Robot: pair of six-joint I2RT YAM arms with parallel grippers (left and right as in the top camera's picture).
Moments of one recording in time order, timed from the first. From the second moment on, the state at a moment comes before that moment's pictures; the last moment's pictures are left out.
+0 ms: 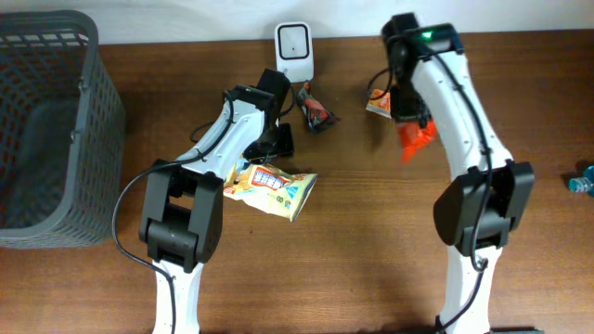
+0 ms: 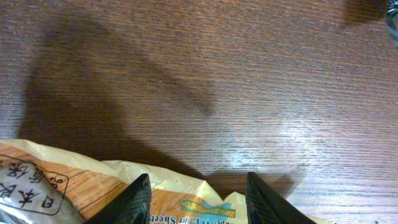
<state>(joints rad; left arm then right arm) -0.38 2.22 1.77 -1.00 0.09 -0.50 0.20 2.21 2.19 -1.53 0.45 0.29</state>
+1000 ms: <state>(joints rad) -0.28 2.22 1.77 -1.07 0.09 -0.46 0.19 2.22 2.07 -1.50 -0.06 0.08</state>
